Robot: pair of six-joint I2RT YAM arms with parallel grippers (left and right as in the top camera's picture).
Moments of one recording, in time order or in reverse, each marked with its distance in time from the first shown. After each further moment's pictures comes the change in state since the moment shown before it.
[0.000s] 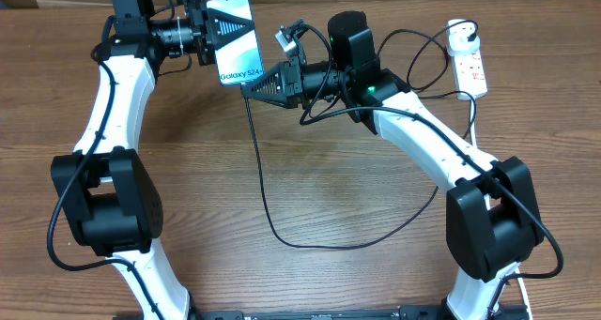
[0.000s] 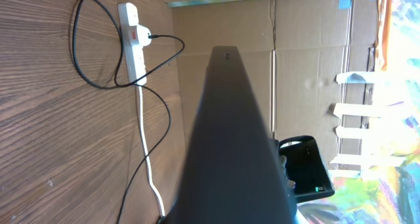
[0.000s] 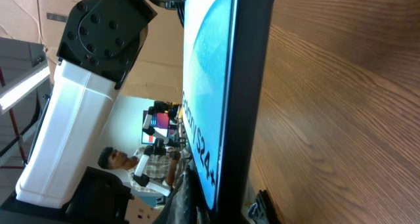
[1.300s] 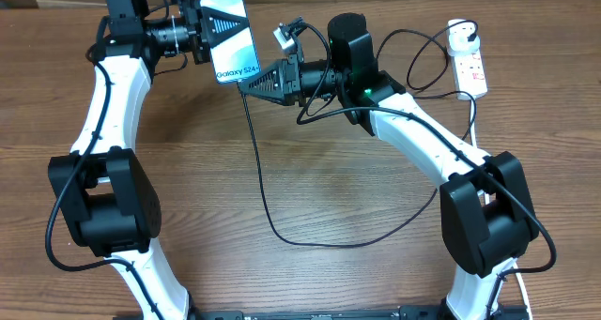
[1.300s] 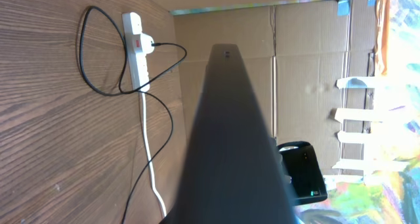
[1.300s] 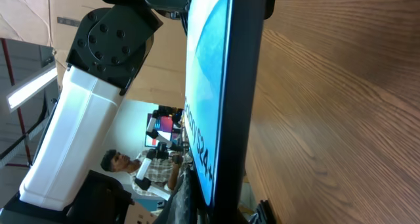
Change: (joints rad) left arm 0.014 0.000 0.001 0.011 -0.007 -0.001; right arm 0.002 0.029 -0.016 0.148 0.006 0.073
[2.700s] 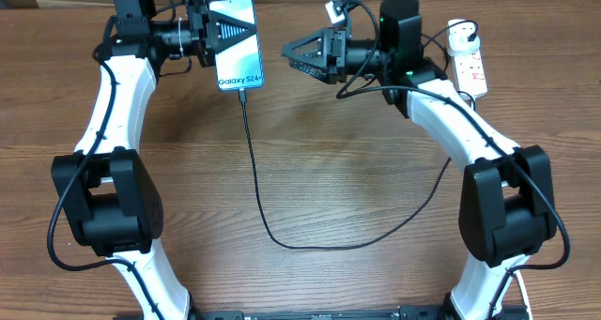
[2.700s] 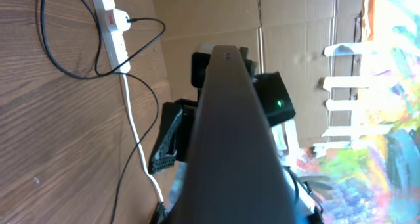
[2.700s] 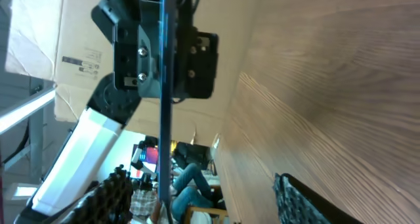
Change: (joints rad) left arm -0.017 0.000 -0.009 -0.023 0.096 0.083; right arm -0.196 0.002 0.003 -0.072 -0.051 -0.120
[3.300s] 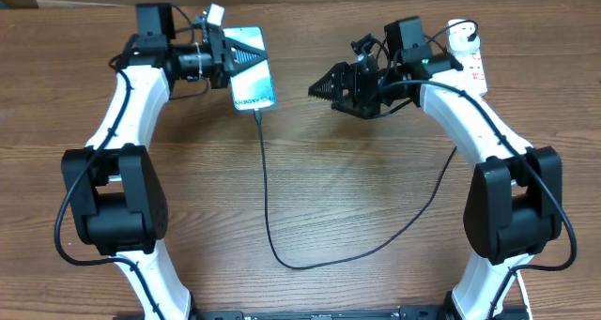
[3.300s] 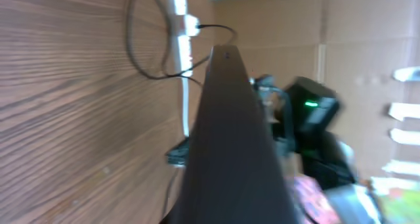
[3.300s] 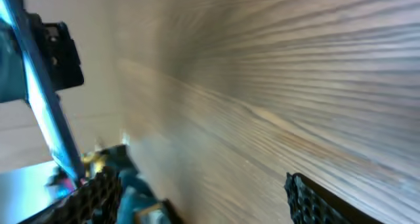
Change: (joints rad) left arm -0.042 0.000 -0.110 -0.142 -0.251 0.198; right arm -0.043 0.000 0.097 -0.870 0.329 -0.510
